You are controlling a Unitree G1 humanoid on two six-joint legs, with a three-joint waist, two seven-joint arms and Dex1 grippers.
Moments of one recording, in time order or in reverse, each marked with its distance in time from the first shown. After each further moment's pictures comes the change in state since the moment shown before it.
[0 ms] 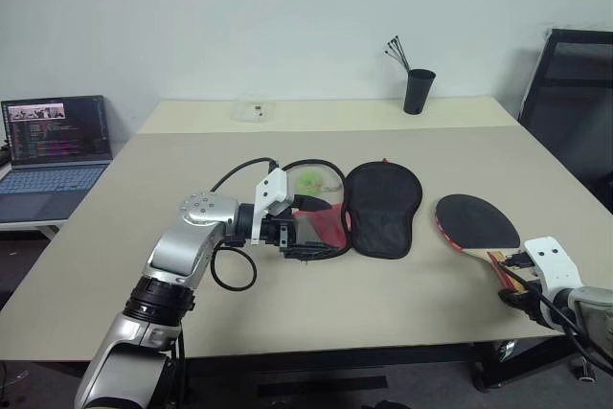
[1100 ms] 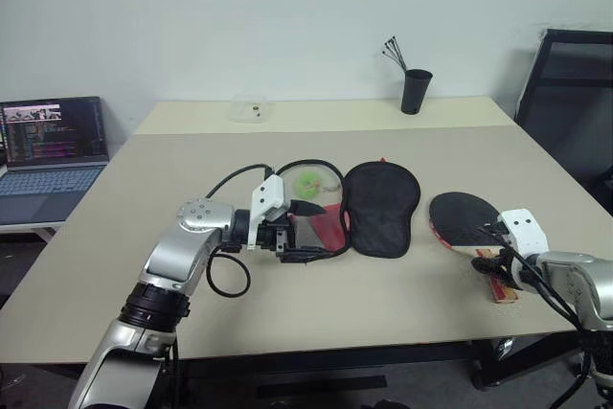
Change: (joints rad) left arm 0.047 0.023 0.000 -0.005 0.005 -0.028 0.030; right arm -0.256 0.070 0.099 0.311 -0.037 -0.120 -0.030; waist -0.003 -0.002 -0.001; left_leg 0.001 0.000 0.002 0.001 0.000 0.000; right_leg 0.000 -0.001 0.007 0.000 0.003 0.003
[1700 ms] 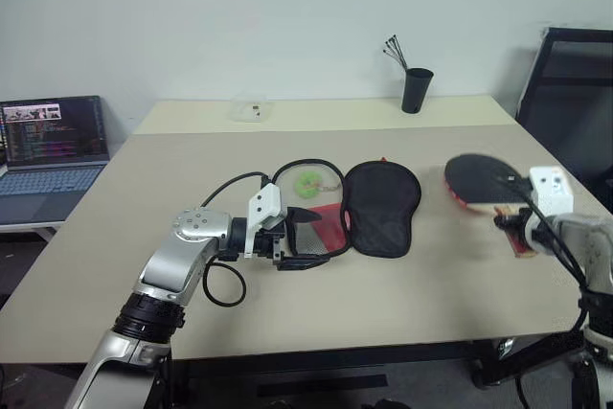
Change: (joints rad) left arm 0.061 0.016 0.011 -0.056 -0.003 0.001 0.038; right arm -0.301 0.134 -0.144 -0.056 -0.019 0.174 -0.162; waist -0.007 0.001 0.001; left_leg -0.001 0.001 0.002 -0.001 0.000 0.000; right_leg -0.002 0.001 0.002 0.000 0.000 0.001
